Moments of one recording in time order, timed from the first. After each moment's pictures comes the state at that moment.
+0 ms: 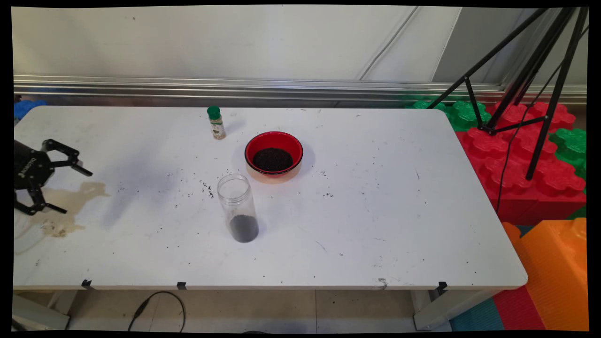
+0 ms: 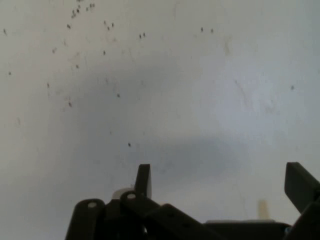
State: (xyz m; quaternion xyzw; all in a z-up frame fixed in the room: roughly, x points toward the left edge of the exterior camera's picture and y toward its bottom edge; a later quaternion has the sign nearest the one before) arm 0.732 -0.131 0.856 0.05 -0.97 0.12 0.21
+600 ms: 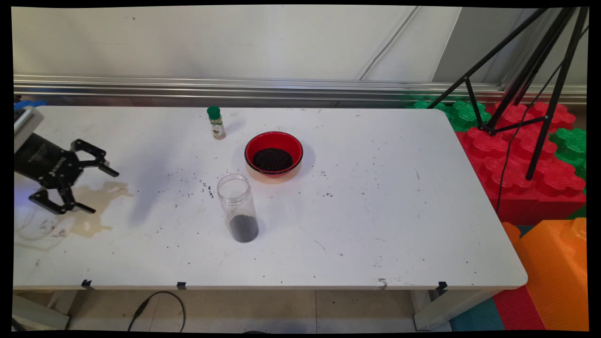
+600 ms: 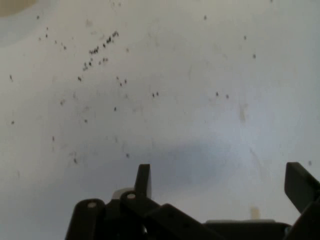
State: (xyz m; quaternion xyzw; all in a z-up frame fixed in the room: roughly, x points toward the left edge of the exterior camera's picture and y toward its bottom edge) arm 0.697 -0.159 0.848 0.08 -0.96 0.11 0.26
